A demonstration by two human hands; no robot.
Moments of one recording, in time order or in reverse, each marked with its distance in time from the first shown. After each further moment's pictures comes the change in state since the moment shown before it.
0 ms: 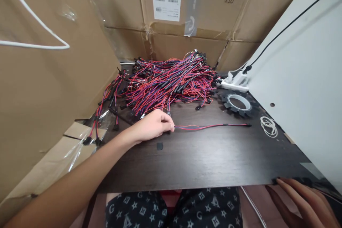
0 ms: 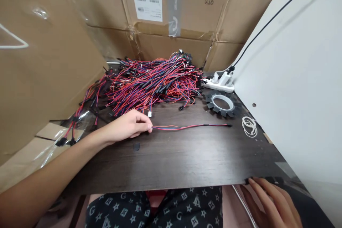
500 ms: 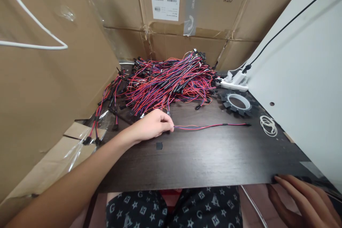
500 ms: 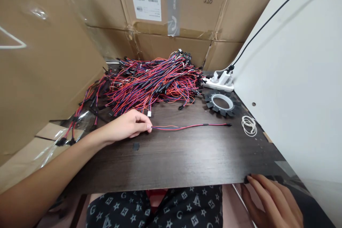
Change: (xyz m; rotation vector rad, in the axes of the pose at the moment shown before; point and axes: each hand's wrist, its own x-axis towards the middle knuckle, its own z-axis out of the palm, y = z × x) left_hand 0.001 0.001 0.000 -0.001 -0.023 -0.013; right_hand 0.030 -0.009 -0.003 -0.132 0.075 -0.131
